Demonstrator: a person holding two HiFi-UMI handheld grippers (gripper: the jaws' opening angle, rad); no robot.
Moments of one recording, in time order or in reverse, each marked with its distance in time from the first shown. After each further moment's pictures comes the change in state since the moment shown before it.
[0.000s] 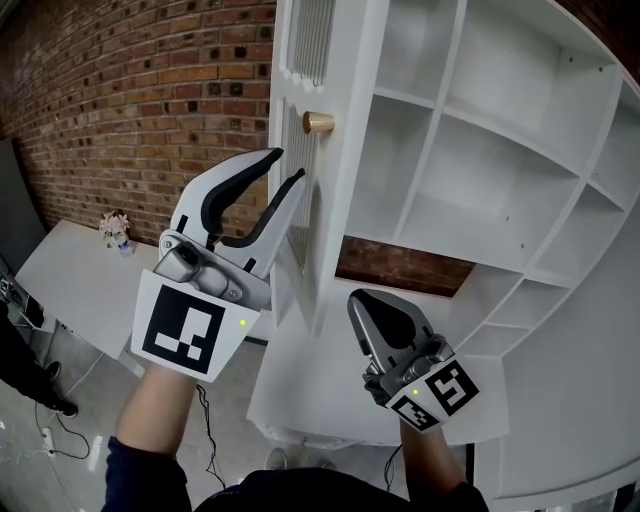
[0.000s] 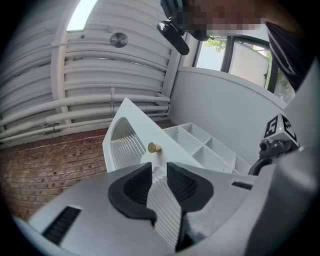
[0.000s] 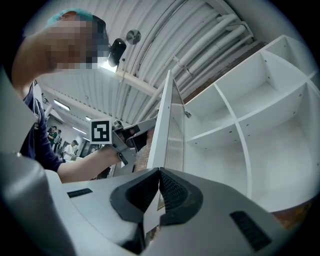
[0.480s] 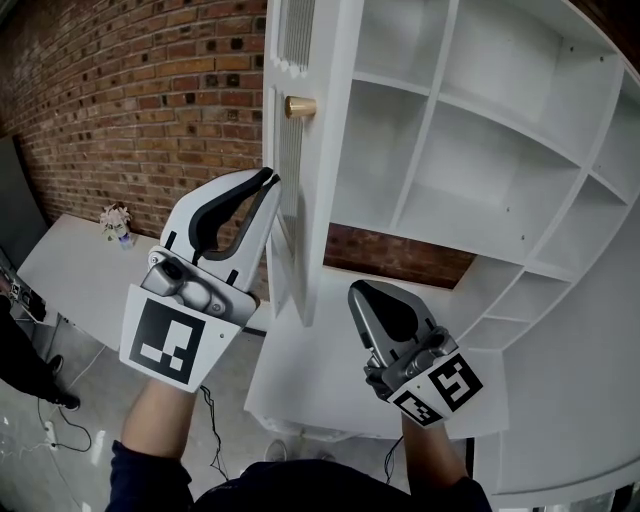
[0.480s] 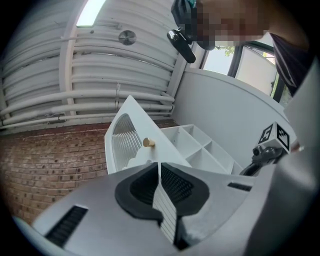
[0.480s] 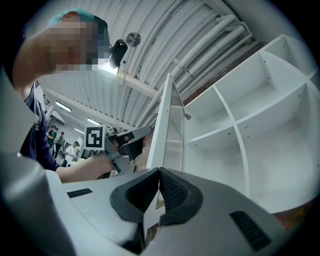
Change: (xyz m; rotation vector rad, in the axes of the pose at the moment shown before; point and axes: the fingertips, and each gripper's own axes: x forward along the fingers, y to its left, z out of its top) left arm -0.017 -0.014 -0.007 -0.097 0.022 0.018; right arm -0.011 -0.005 0.007 0.001 -0.012 0.016
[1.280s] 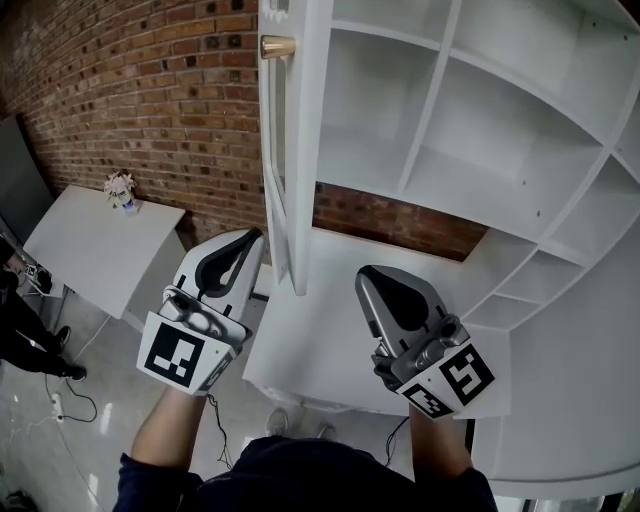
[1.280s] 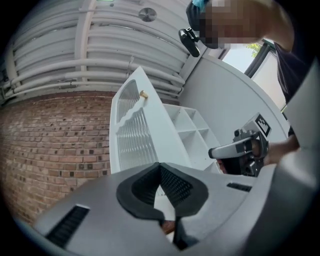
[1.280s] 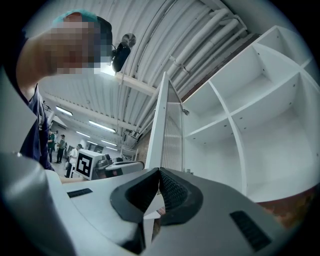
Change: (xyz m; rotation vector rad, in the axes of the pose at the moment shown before) left arm -0.058 -0.056 -0.106 -0.204 0.192 -0.002; right arm -0.026 -0.007 -0.021 0.051 0.031 0.035
